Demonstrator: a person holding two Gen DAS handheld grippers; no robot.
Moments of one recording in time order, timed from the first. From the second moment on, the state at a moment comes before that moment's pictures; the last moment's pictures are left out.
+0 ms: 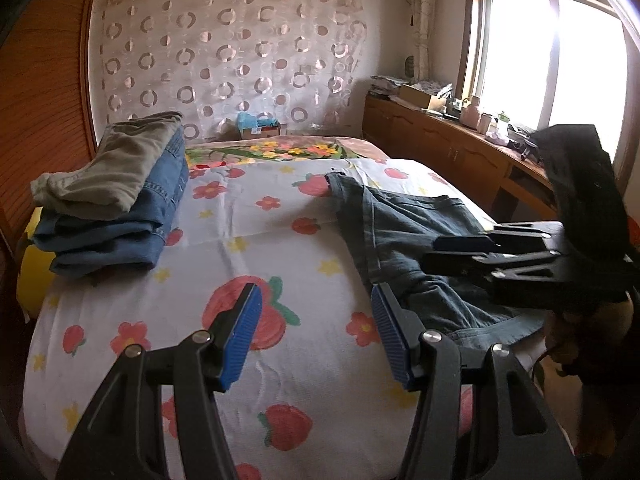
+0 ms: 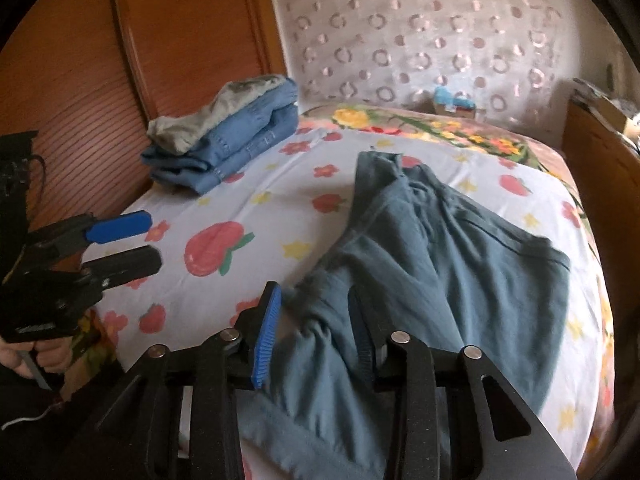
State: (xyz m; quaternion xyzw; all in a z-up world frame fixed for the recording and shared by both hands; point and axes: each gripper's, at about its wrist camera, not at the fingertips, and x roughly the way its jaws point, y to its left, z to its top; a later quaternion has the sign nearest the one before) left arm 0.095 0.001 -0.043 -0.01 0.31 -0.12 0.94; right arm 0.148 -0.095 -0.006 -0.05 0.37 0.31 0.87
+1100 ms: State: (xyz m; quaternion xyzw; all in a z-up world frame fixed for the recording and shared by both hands) left arm 0.089 -0.001 -0.038 0.00 0.31 -0.13 0.94; right arm 0.174 -0.048 -0.043 -0.15 0.41 0.31 0.84
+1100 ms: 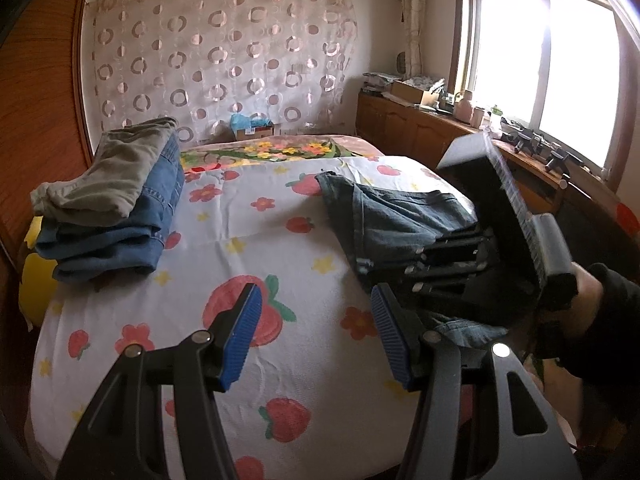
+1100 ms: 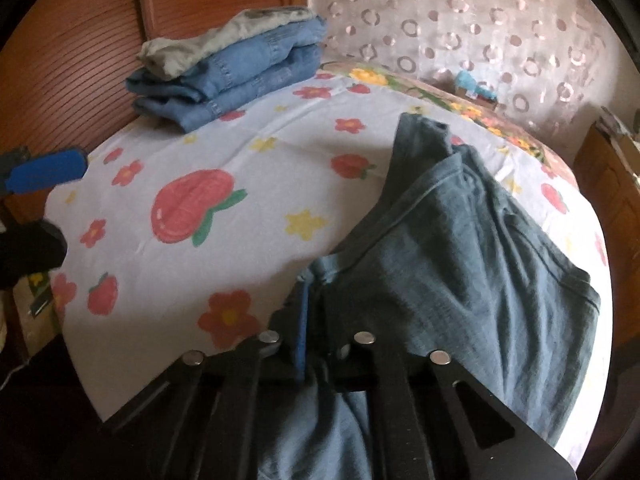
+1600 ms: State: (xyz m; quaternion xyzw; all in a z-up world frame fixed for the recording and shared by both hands) left arm 0.103 -0.025 -0.039 0.01 0.32 -0.16 0.93; right arm 0.207 -0.130 0.023 -0.08 0.36 0.25 0.90
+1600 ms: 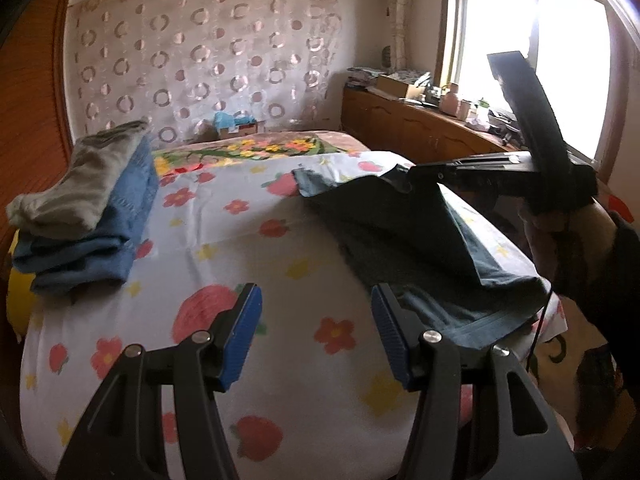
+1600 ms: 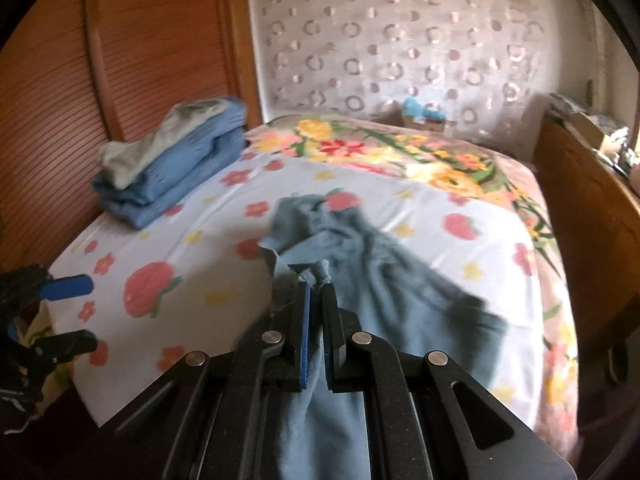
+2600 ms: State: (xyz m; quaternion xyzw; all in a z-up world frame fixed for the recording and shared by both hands) left arm 0.108 -0.065 -0.066 0.02 0.36 -0.19 0.91; right arm 0.254 -0.233 -0.018 -0.04 0.42 0.14 0.90
